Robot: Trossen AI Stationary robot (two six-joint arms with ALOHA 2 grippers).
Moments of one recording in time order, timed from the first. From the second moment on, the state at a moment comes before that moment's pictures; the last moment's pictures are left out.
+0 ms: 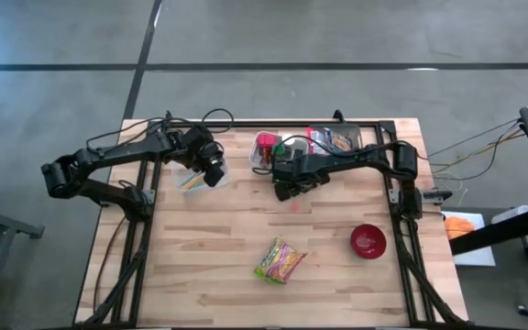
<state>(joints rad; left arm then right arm) 0.52 1.27 0.82 -0.65 0.12 -0.26 -0.17 2.04 1.30 -0.83 0.18 1.06</state>
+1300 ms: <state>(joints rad) 0.52 1.27 0.82 -0.57 0.34 -0.43 0.07 1.69 1.17 -0.90 0.17 1.31</state>
